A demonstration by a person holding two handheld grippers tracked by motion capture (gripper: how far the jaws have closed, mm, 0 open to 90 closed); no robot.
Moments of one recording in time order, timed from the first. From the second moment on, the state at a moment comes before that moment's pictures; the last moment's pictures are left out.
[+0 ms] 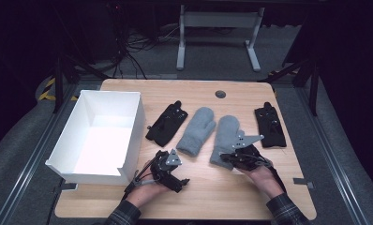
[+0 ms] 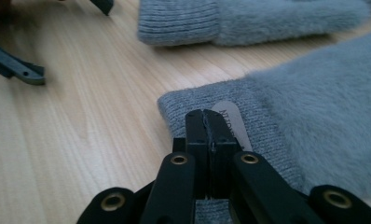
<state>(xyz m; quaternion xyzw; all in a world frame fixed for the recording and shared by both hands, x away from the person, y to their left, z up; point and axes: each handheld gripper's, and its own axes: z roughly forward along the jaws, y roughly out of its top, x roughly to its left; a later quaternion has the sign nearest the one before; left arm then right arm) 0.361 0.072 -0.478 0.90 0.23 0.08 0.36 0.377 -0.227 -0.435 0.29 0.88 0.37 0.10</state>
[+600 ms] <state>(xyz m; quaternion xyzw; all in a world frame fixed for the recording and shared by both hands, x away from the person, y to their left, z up) 0.361 0.072 -0.478 0.90 0.23 0.08 0.36 0.425 -0.267 -0.438 0.34 0.85 0.37 0.15</state>
